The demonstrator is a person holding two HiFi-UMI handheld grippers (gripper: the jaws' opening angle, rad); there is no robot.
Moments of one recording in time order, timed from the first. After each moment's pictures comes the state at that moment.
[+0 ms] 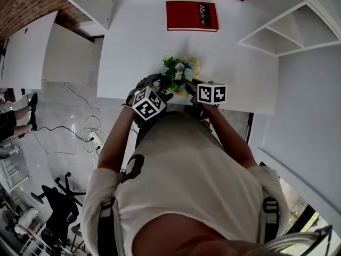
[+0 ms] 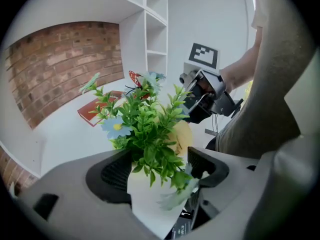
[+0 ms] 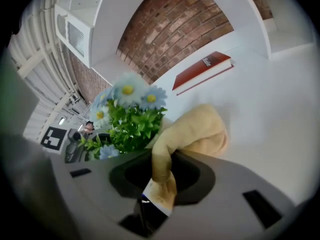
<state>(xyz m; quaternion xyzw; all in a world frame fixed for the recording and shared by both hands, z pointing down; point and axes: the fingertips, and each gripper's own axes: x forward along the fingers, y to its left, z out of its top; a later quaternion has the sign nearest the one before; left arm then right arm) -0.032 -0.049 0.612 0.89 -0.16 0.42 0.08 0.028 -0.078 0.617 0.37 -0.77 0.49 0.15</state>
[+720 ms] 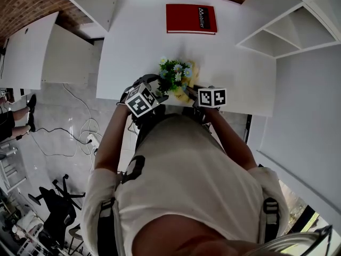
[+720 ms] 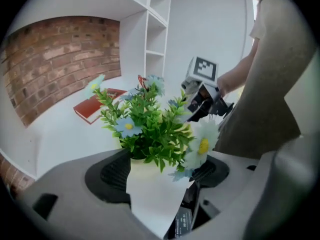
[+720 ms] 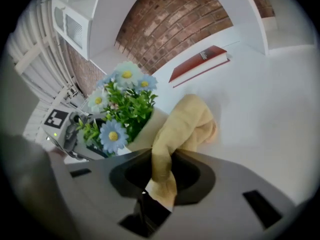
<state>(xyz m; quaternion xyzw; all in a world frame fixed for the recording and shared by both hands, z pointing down) -0.045 -0.048 0.601 0.89 -0.12 0.42 0.11 0.041 -0.058 0.634 0.36 -0.77 0.50 0.18</state>
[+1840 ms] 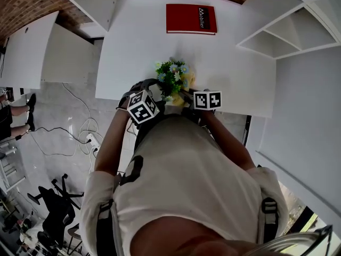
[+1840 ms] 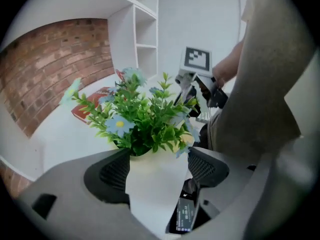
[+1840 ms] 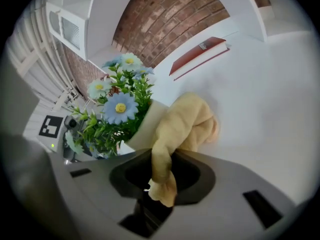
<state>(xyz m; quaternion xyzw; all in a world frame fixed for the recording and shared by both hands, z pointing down) -0.049 -0.030 0.612 0.88 -0.12 0.46 0.06 0.024 -0.043 0.643 0.35 -0.76 0.52 0.18</state>
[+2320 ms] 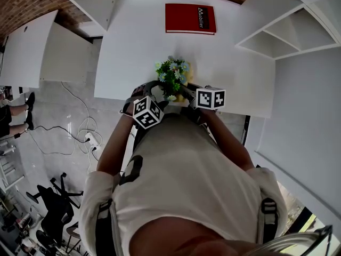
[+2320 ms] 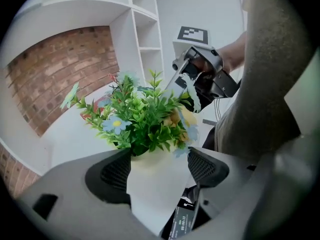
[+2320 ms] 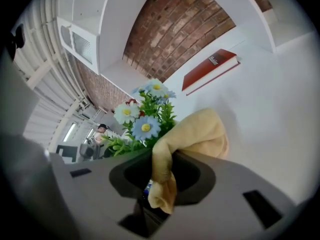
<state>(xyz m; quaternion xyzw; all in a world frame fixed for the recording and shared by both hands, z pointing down) -0.036 -0.031 0.620 0.87 -0.17 0.45 0.03 0.016 -0.068 0.593 0.33 -0.79 0.51 0.10</state>
